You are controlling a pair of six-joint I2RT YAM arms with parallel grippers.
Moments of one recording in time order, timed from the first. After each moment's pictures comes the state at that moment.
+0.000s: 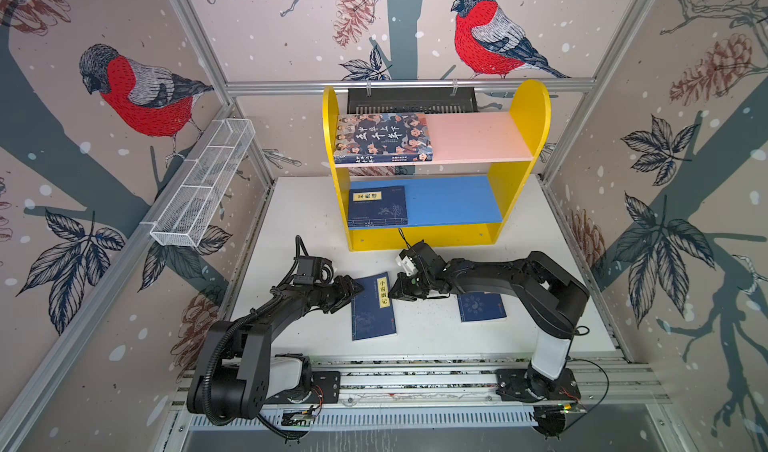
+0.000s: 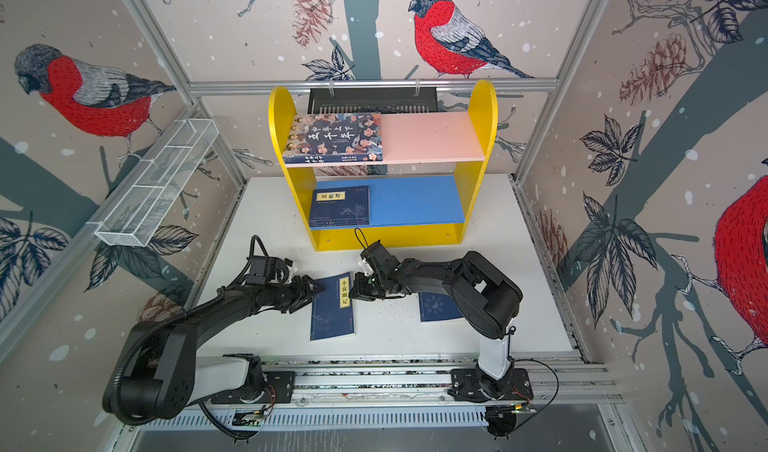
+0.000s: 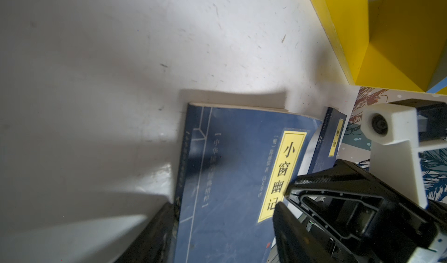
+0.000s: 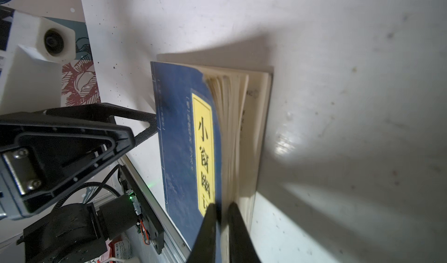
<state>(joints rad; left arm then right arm) -0.10 1.27 0.43 -0.22 0.65 -0.65 0.88 1.85 0.99 -0.04 -0.51 0.86</state>
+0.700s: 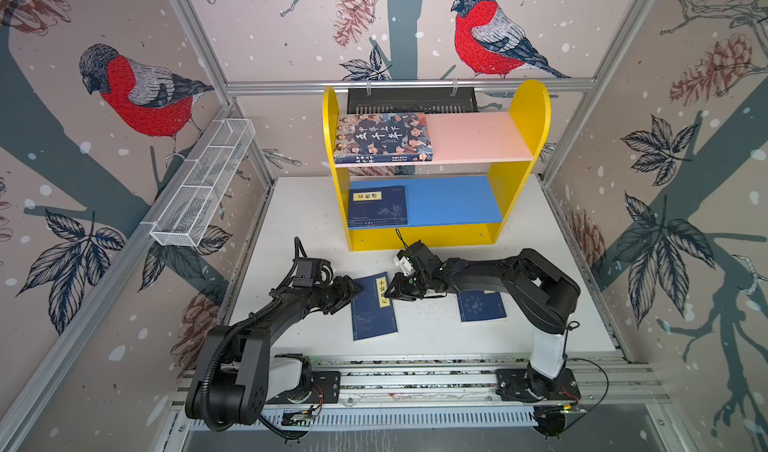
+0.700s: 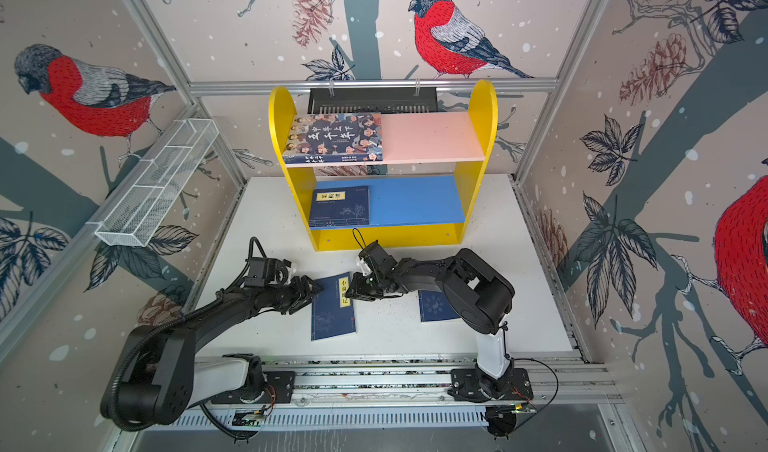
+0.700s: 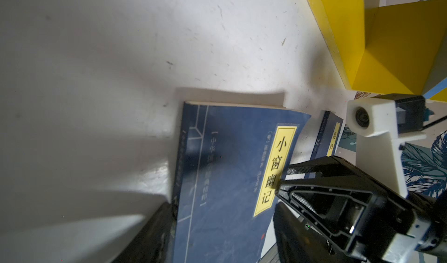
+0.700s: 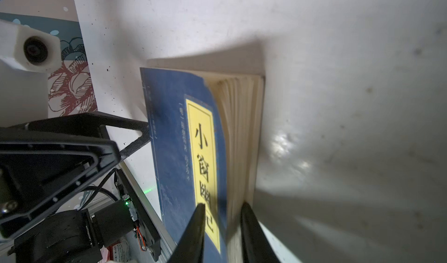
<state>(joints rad) -0.10 1.25 0.40 -0.20 0.65 -0.68 0.88 1.92 1.02 -0.02 -0.51 0.86</state>
